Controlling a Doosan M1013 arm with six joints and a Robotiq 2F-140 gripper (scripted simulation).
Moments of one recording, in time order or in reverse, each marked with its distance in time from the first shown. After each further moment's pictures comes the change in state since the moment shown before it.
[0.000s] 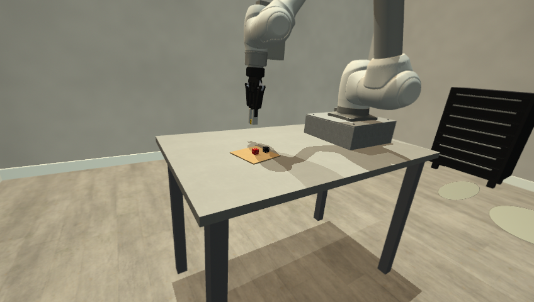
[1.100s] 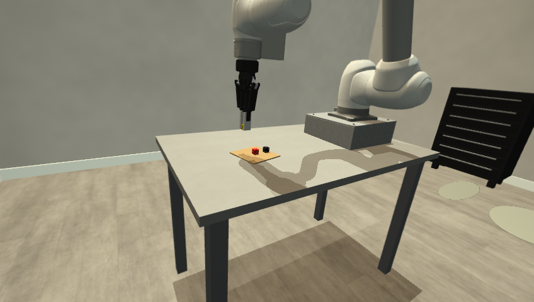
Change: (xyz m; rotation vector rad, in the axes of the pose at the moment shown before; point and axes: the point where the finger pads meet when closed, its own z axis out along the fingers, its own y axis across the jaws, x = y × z) arm -0.117 0.138 -0.019 -0.001 0.000 -0.027
